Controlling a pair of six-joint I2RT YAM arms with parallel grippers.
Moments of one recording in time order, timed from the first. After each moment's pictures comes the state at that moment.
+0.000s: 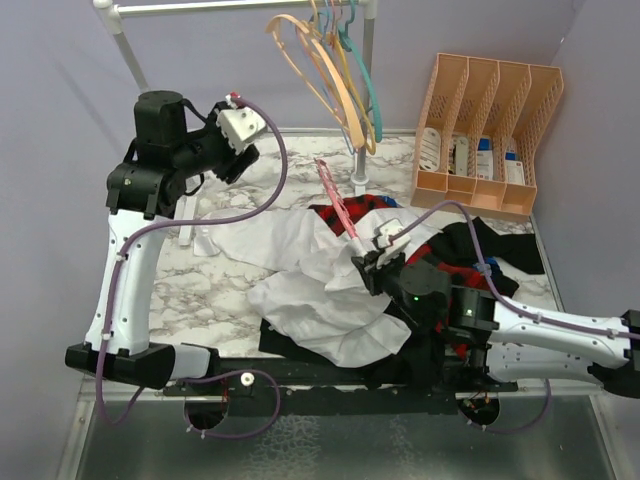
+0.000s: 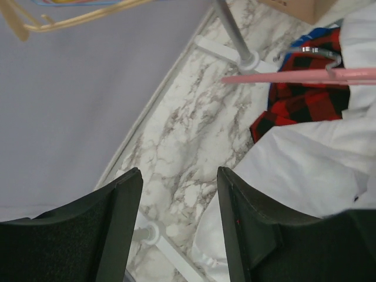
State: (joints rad) left arm -0.24 1.32 1.80 -0.84 0.38 0.62; right arm 1.26 1.01 0.79 -0.04 0.67 0.13
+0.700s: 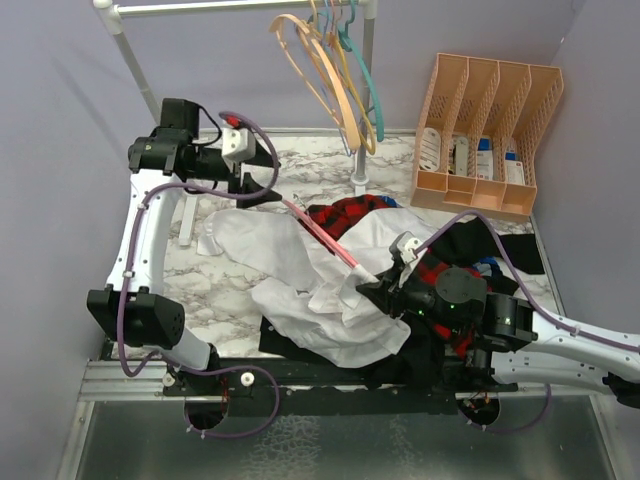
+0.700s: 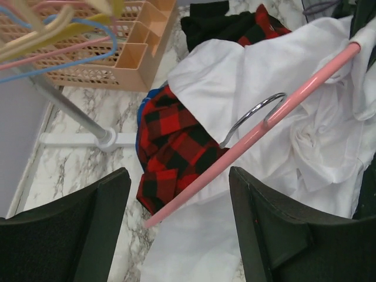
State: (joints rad) left arm -0.05 1.53 1.76 -1.12 1.33 1.02; right arm 1.26 0.72 0.75 -0.24 0.30 0.20
